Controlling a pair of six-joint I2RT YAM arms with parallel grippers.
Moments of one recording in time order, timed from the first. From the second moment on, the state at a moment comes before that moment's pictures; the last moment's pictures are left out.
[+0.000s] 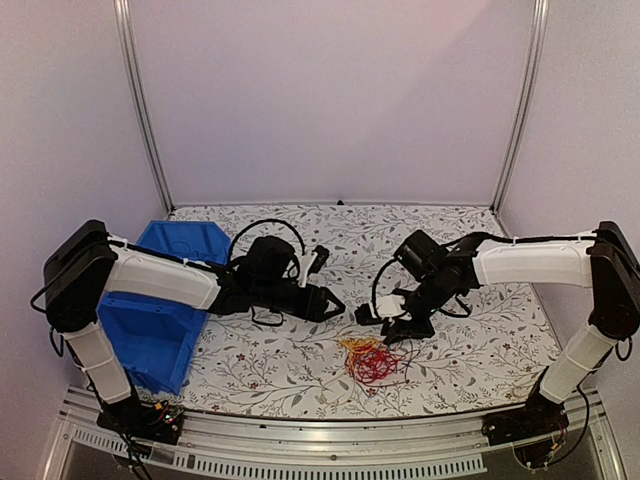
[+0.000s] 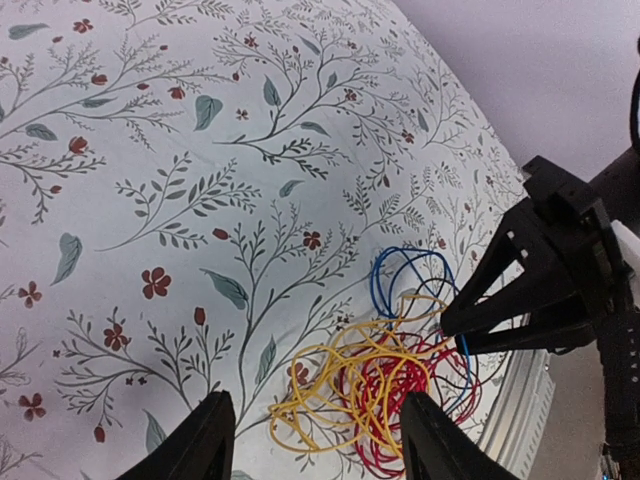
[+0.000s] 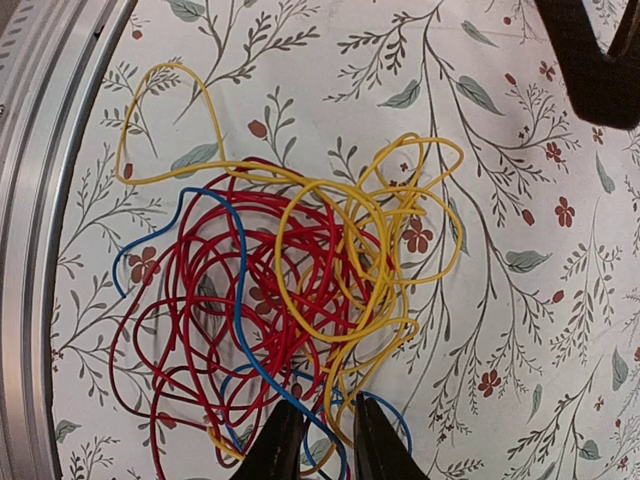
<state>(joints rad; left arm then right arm) -0.89 1.75 0.95 0.19 0.29 -0.51 0.79 1.63 1.04 -0.63 -0.38 -0.92</state>
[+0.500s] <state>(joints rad) -0.89 1.77 0.95 0.20 0.30 -0.52 0.87 1.63 1.04 -0.62 -0.35 -0.90</state>
